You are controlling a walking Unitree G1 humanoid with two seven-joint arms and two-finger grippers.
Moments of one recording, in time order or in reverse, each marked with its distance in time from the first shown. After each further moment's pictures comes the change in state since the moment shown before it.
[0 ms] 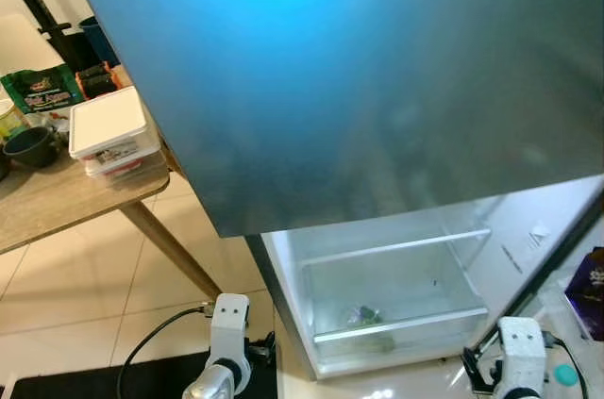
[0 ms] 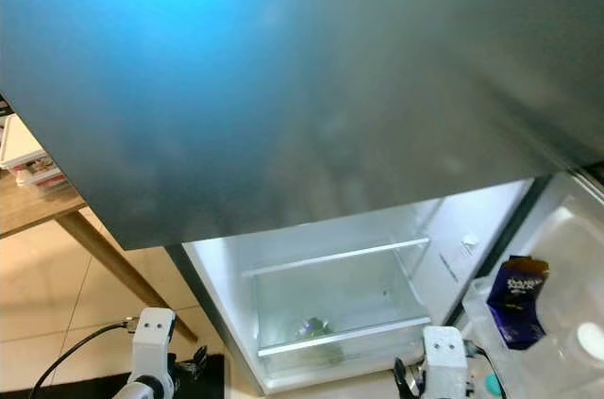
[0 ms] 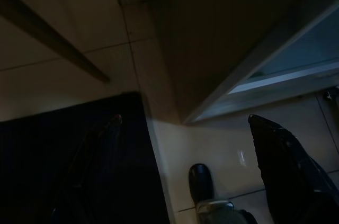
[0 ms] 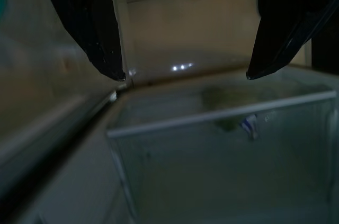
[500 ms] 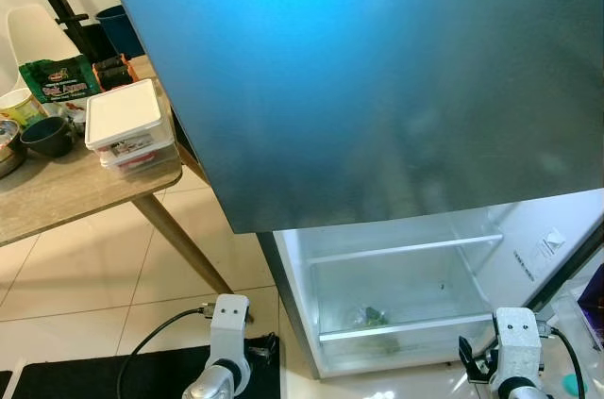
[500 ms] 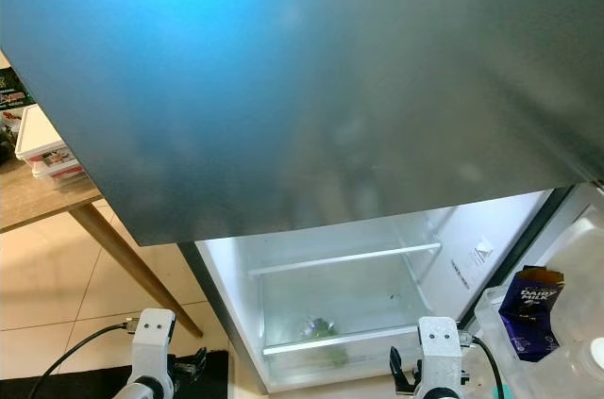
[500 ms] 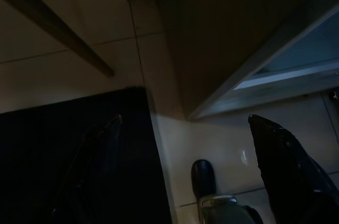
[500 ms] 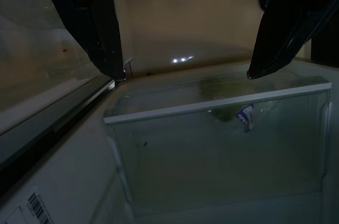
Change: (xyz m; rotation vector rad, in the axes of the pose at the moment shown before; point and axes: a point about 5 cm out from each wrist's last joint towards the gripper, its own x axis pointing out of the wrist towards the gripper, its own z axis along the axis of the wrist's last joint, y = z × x) left arm 0.001 0.000 -0.001 0.005 0.025 0.010; right arm 0.001 0.001 0.002 -0.001 0.002 -0.009
